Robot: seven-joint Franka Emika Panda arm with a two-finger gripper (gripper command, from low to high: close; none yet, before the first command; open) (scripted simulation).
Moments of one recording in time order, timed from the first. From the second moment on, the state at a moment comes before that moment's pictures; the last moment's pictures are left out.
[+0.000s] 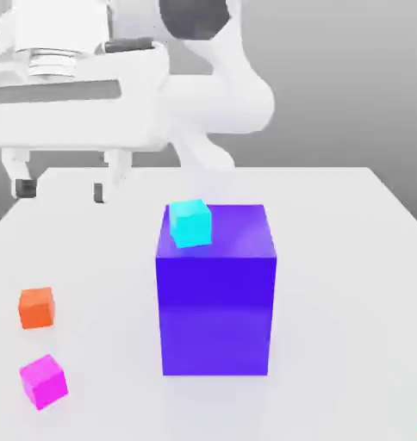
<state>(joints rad) -0.15 -0.16 -0.16 -2.40 0.06 2.56 0.92</state>
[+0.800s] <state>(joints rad) -0.35 0.44 -0.15 -2.43 0.23 2.86 0.90</state>
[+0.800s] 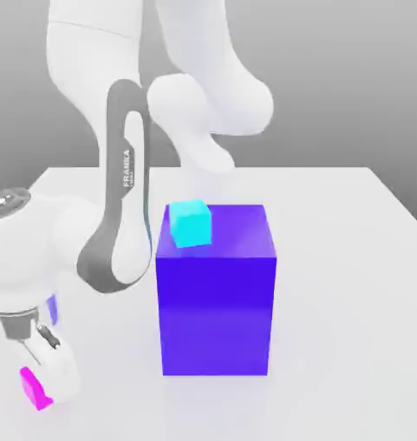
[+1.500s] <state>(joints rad) 0.14 0.31 0.13 -2.28 -0.06 2.56 0.96</state>
